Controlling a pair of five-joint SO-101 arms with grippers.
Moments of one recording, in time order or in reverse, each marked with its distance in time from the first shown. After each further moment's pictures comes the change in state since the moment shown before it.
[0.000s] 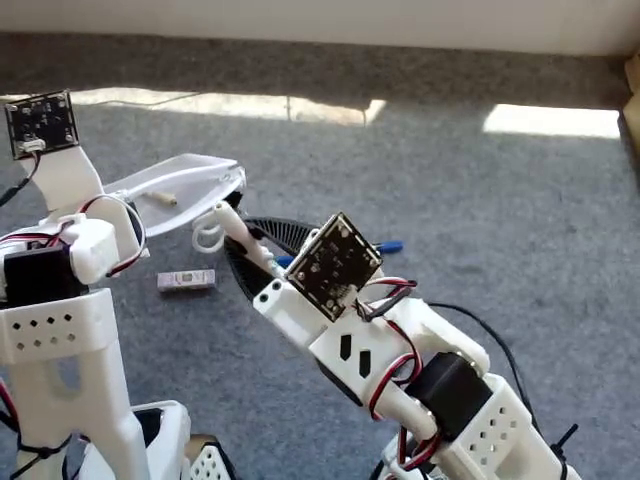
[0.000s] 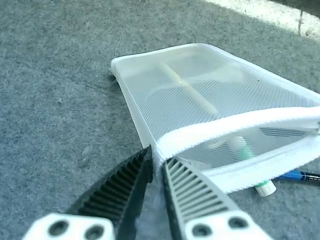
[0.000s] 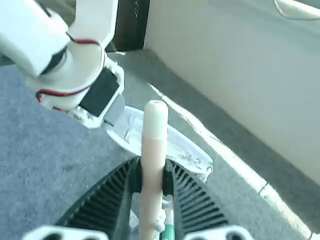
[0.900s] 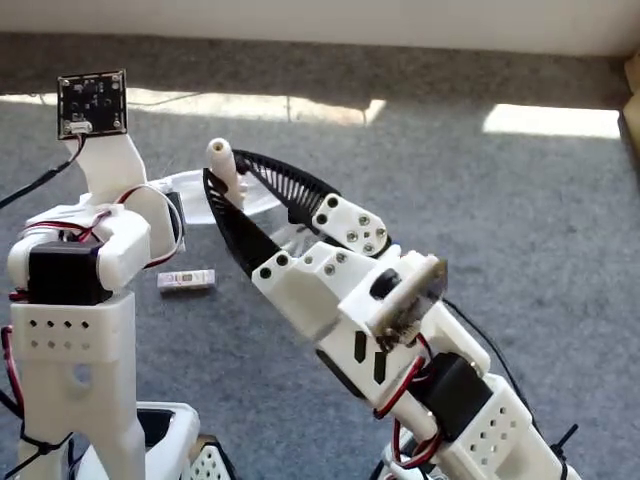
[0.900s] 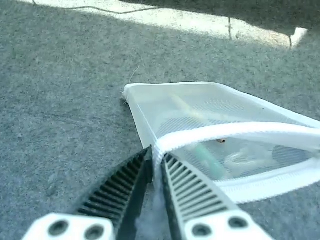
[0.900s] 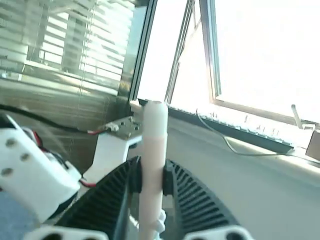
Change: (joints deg) left arm 10.2 0.3 -7.0 1.3 1.1; right arm 0.0 0.0 0.0 -30.4 0.0
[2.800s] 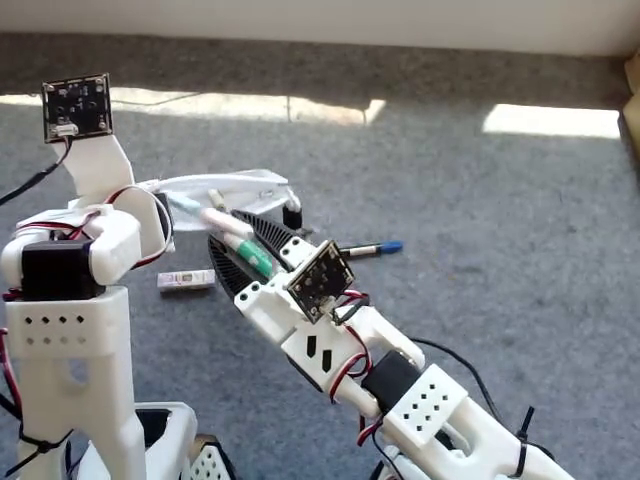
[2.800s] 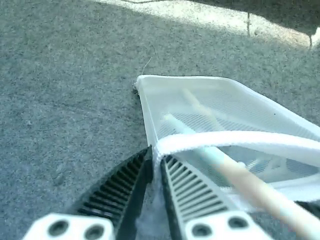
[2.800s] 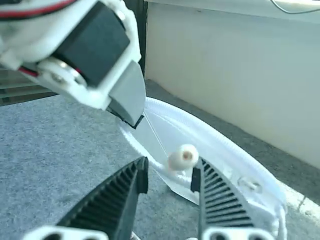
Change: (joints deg) left arm -3.6 0.4 1.6 0.0 0.0; right arm -0.7 4.0 30.9 -12.3 -6.9
